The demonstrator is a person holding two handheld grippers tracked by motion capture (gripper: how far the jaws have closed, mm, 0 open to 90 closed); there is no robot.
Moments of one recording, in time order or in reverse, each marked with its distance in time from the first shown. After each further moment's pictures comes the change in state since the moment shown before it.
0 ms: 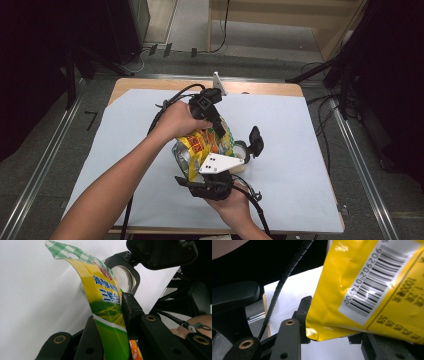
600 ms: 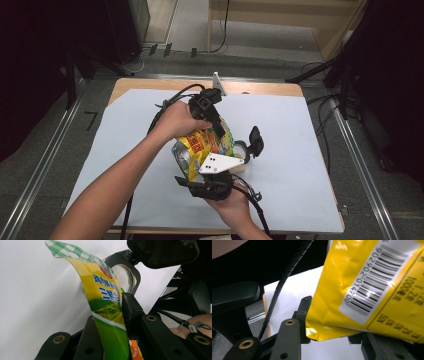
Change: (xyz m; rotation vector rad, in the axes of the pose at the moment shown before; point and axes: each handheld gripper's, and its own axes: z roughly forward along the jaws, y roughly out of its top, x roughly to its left) left arm 0.000 0.000 0.000 0.002 -0.003 0.000; right arm 0.000 0.000 0.000 0.000 0.002 0.003
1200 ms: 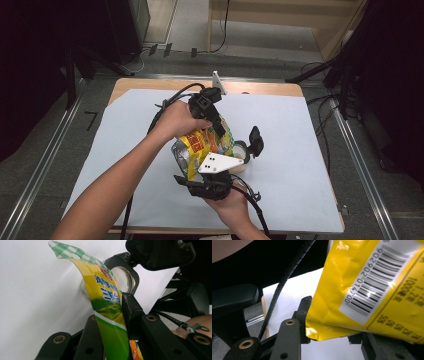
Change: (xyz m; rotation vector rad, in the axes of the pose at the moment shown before) left arm 0.000 0.000 -0.002 -0.010 -0.002 0.008; right arm 0.001 0.002 0.001 -0.013 -0.011 0.001
